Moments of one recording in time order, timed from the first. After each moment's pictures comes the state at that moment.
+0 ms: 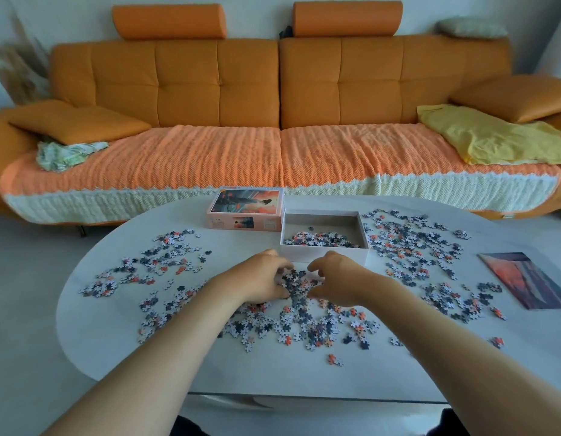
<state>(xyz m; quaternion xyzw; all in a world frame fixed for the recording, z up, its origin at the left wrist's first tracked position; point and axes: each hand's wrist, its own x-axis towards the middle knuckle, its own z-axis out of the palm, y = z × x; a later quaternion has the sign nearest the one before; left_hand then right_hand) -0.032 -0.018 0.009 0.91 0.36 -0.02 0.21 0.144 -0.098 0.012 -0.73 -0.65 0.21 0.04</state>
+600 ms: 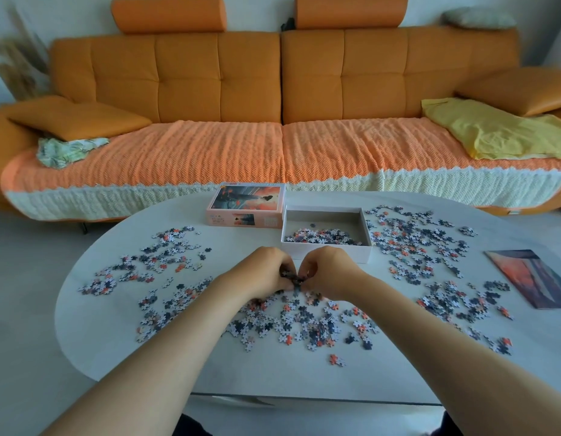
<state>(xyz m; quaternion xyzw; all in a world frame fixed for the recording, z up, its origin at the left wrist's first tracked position) -0.020 -0.013 0.004 0.89 0.40 0.02 0.23 0.129 -0.085 0.010 -0.74 -0.62 0.23 0.13</state>
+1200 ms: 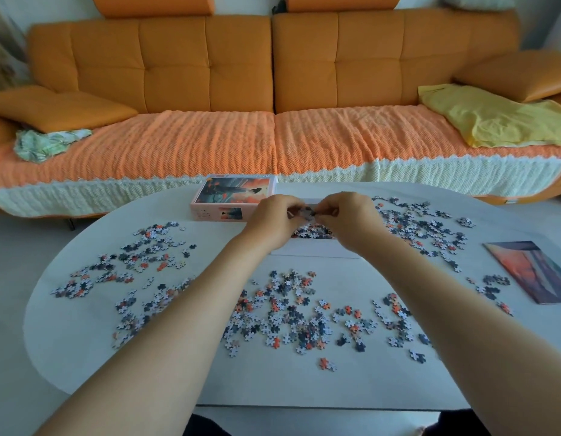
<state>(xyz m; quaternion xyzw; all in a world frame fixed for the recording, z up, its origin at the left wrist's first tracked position) 0.040 0.023 0.026 0.86 0.38 0.23 0.25 0.188 -0.056 0.039 -0.75 -0.56 0.12 0.31</state>
